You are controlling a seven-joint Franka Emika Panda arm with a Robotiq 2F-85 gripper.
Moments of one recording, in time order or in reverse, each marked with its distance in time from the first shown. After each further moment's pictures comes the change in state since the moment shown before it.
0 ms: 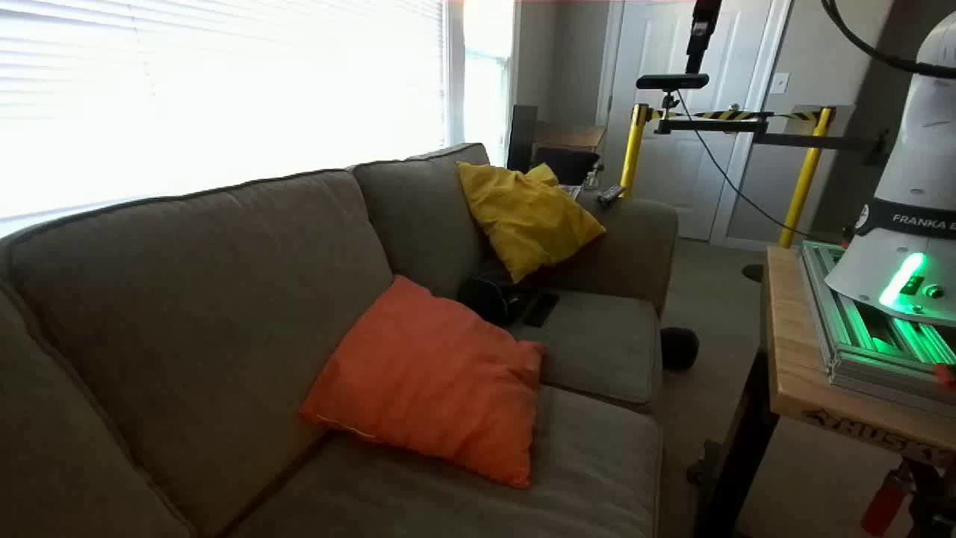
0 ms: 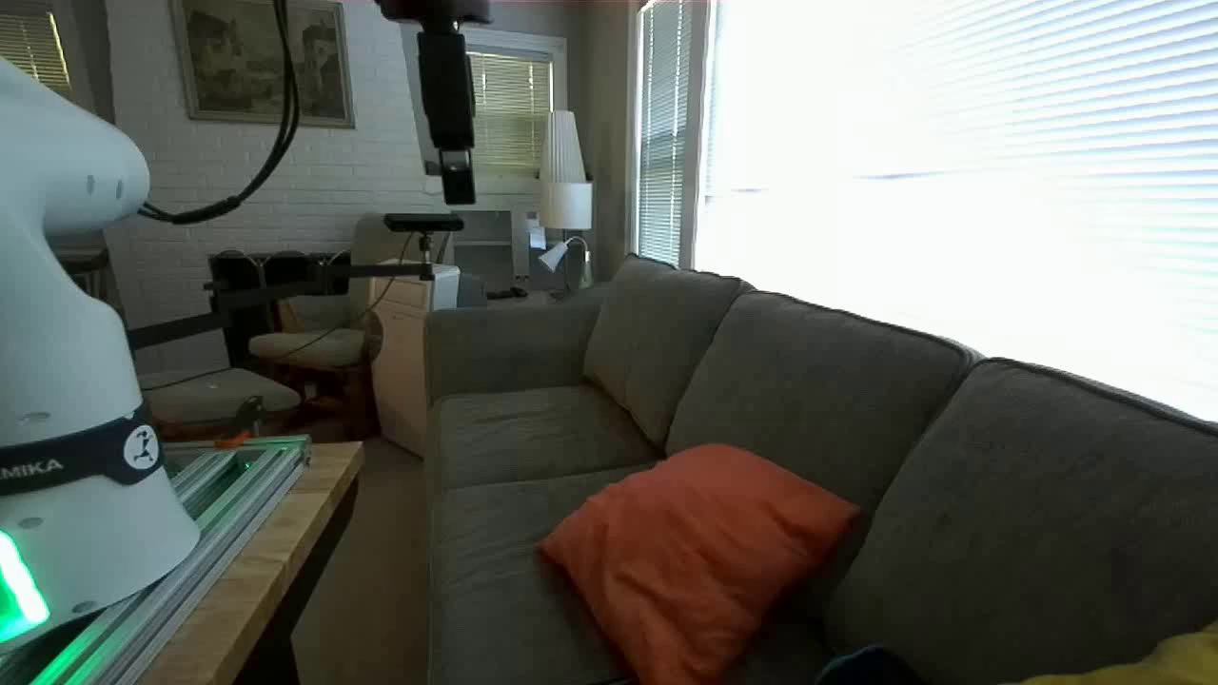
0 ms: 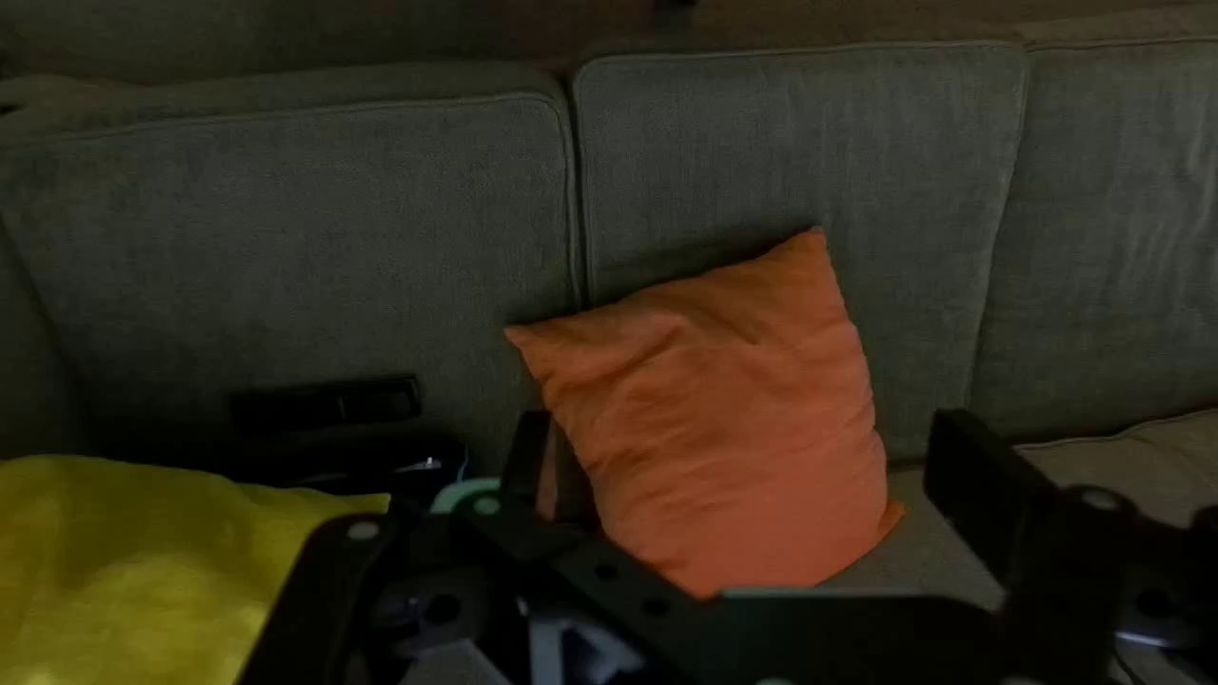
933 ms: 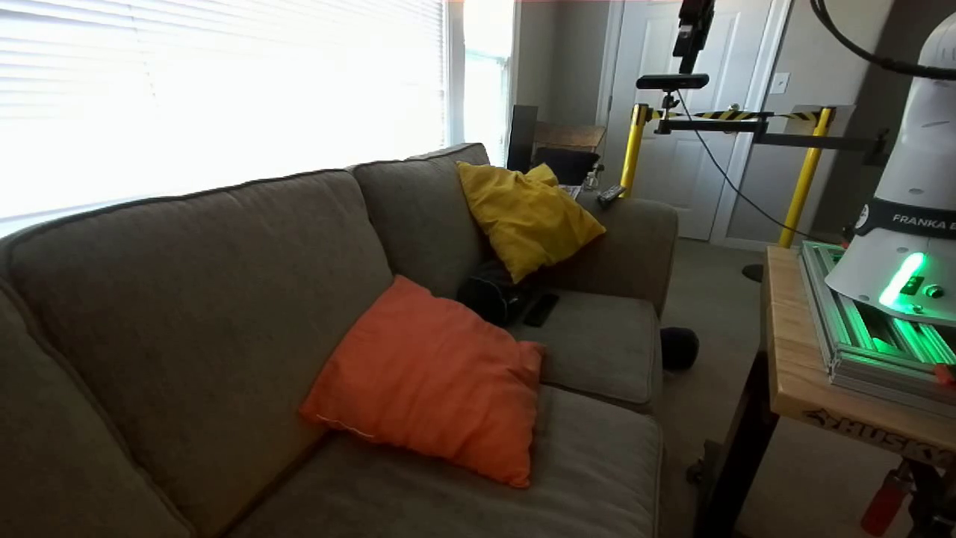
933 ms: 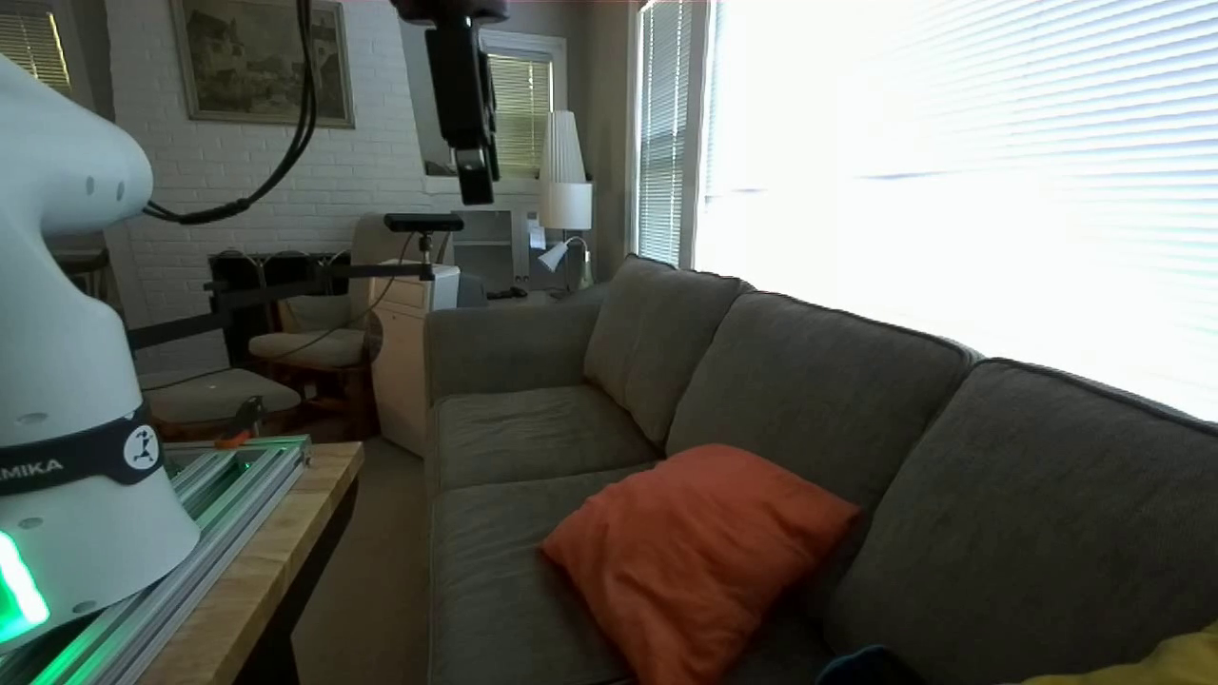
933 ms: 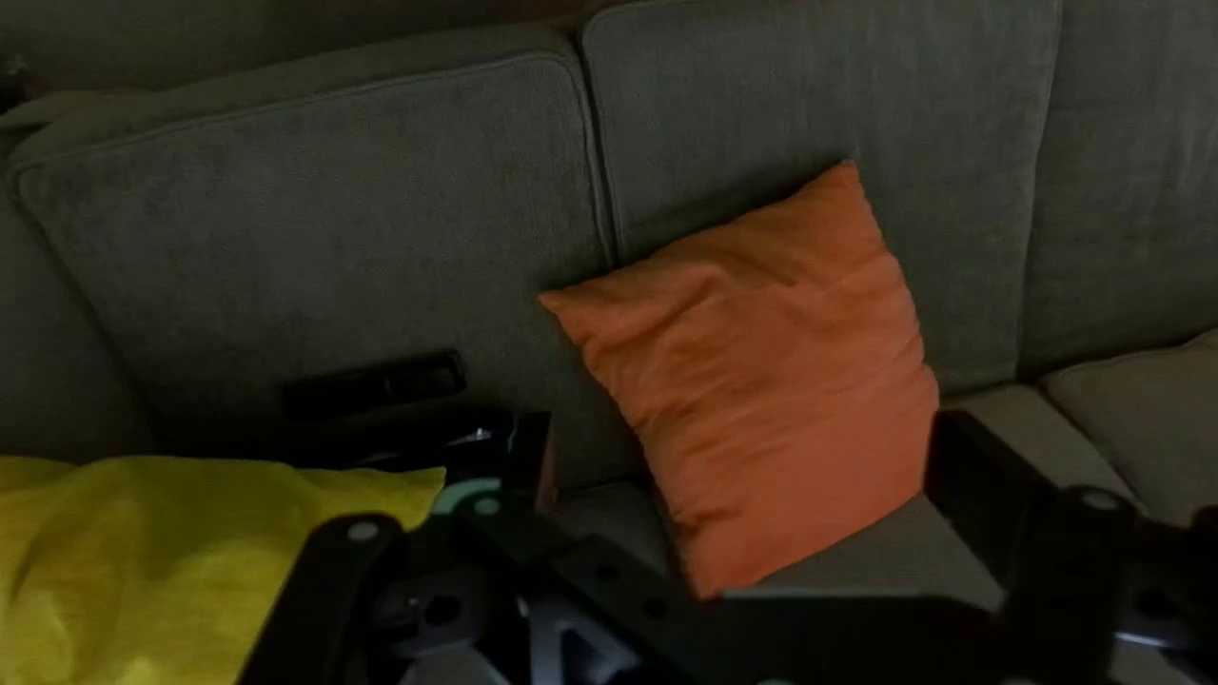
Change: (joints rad) arm -0.030 0.022 0.020 -0.001 0.004 0.077 0.096
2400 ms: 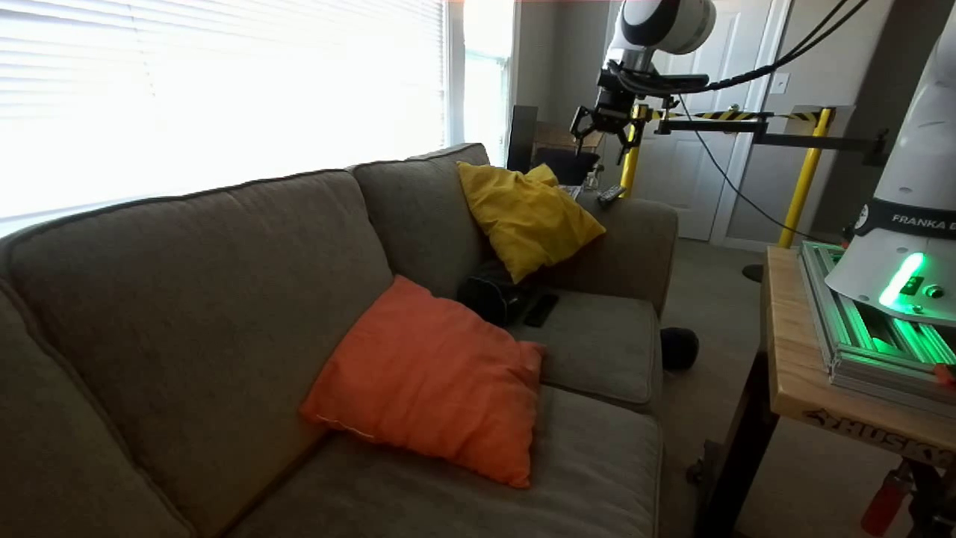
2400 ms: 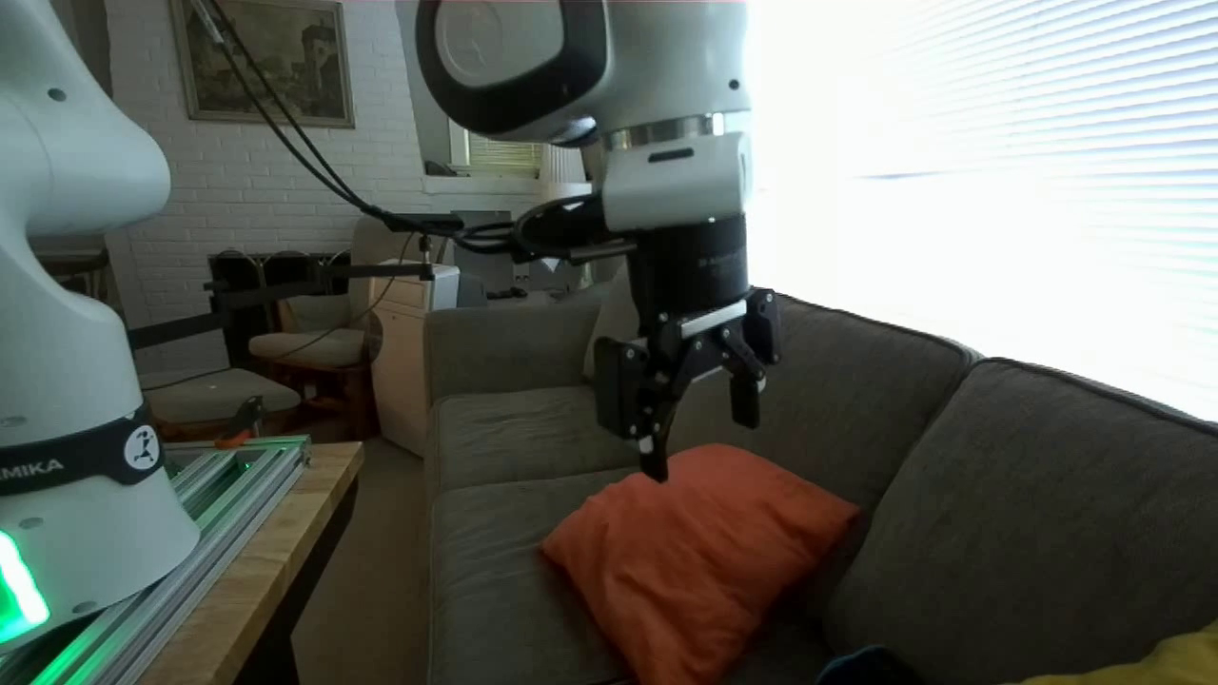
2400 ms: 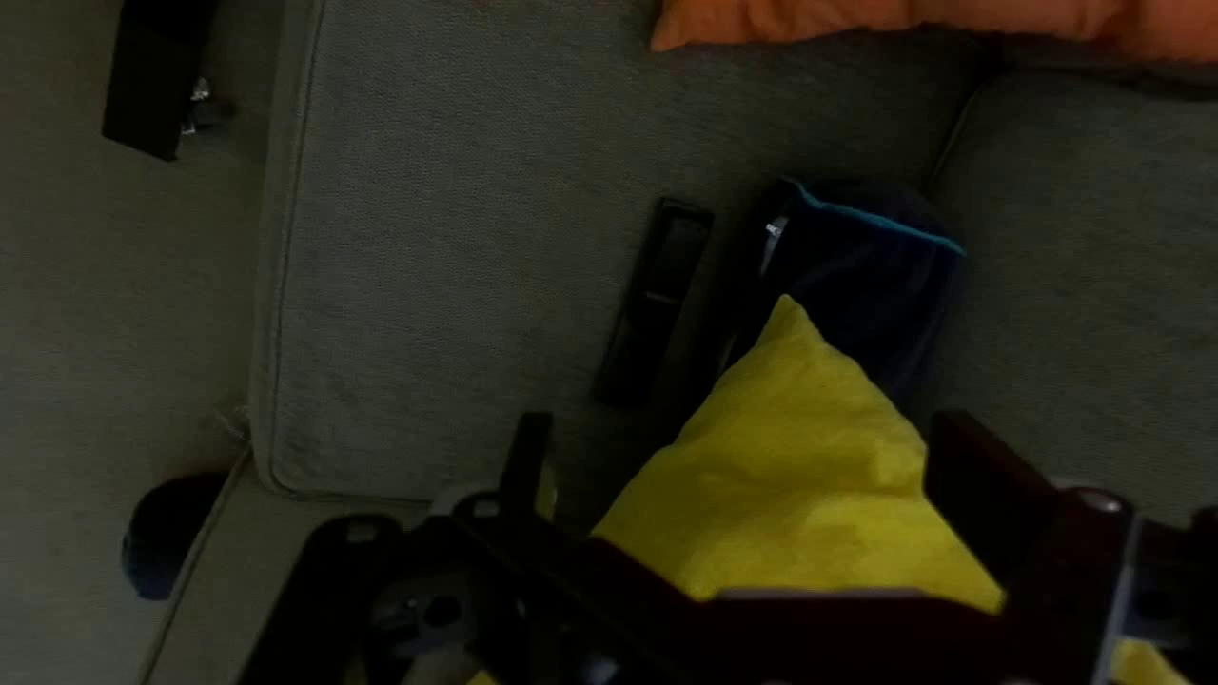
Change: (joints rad) arm -0.184 0.755 0.066 0.173 0.061 0.654 0.839
